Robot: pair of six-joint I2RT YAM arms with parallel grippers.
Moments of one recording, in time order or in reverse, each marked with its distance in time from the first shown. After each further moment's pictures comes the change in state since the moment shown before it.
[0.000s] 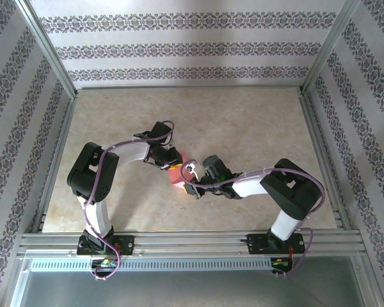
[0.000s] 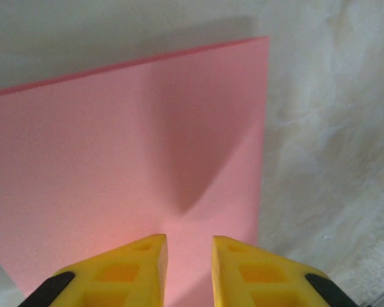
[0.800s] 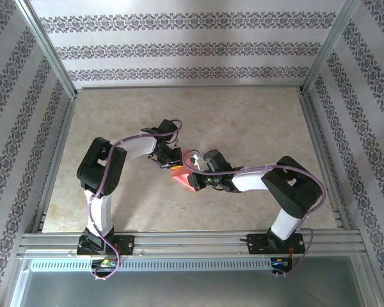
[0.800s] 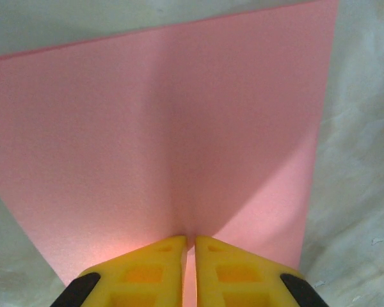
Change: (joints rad) left arm -0.019 0.106 0.142 -0.154 -0.041 0.148; right arm -0.045 0.004 0.073 -0.126 0.119 0.084
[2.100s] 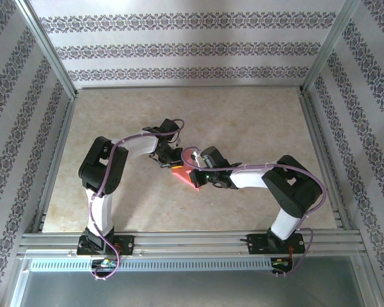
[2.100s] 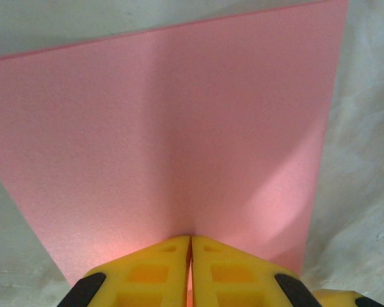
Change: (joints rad) left arm -0.007 0.017 0.026 -0.021 0.000 0.042; right arm 0.000 0.007 0.067 -0.131 0.113 -0.003
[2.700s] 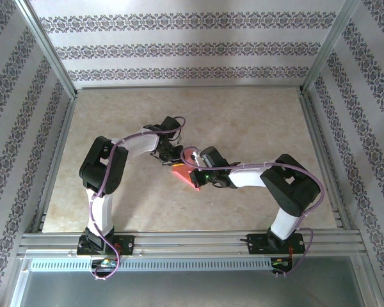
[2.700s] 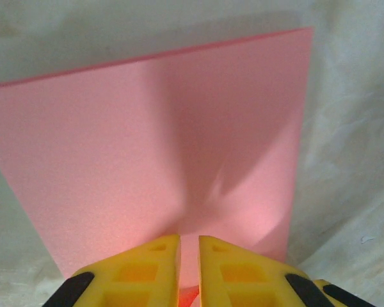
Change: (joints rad) left arm -0.005 0.002 0.047 -0.029 -0.020 0.000; right arm 0.000 0.018 0.016 -0.024 0.009 0.000
